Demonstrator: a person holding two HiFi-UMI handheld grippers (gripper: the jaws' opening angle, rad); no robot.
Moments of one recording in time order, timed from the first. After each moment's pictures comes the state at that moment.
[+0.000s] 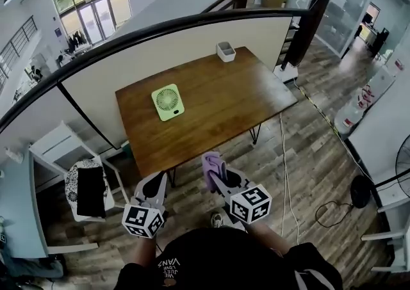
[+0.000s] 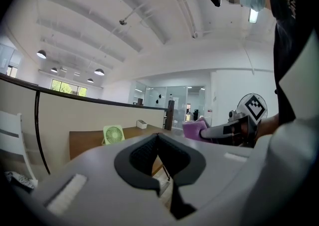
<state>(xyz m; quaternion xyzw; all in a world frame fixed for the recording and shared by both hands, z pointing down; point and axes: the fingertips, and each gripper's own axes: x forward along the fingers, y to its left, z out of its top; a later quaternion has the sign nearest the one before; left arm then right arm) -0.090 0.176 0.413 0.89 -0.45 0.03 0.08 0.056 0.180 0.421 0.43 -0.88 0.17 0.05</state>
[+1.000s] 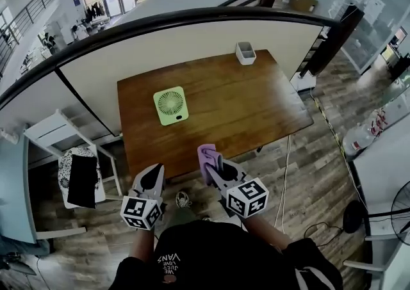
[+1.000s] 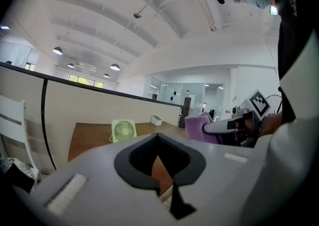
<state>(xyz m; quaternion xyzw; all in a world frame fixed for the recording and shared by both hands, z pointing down) -0.083 0.067 0.450 0.84 -0.52 0.03 0.13 0.059 0.053 0.438 0.36 -0.91 0.19 0.08</state>
